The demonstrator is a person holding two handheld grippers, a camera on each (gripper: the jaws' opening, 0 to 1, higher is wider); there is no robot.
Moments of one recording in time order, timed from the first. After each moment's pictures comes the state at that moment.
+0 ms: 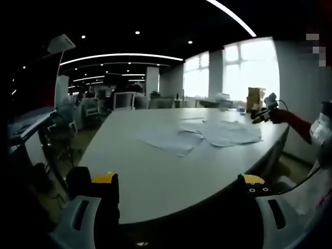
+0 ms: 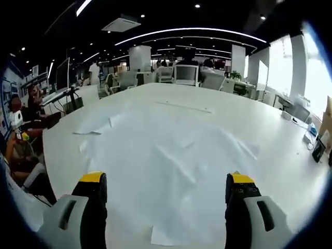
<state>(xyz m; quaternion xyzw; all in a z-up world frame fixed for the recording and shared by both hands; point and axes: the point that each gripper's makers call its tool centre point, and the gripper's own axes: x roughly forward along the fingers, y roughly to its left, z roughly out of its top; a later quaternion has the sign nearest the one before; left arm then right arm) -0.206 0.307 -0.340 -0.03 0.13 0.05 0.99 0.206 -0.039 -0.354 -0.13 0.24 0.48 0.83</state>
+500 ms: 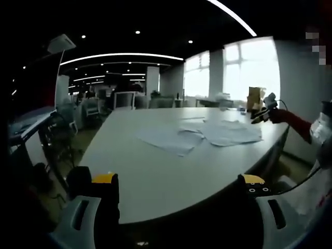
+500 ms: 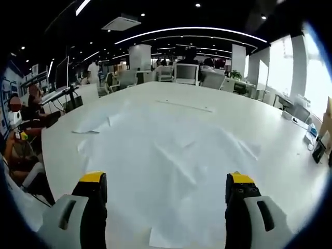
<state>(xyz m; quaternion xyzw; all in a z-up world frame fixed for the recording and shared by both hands) -0.206 0.308 -0.341 -0.03 0.13 0.05 0.99 0.209 -0.036 -0.358 -0.14 0.24 0.48 0.83</state>
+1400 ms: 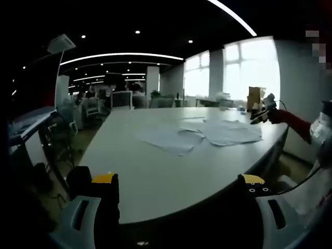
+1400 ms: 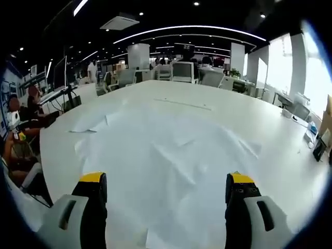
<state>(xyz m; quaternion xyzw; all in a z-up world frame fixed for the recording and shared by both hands) -0.206 0.308 -0.342 -0.03 0.13 0.05 0.99 0.217 -0.035 -0.364 -0.14 0.24 0.48 0.83</state>
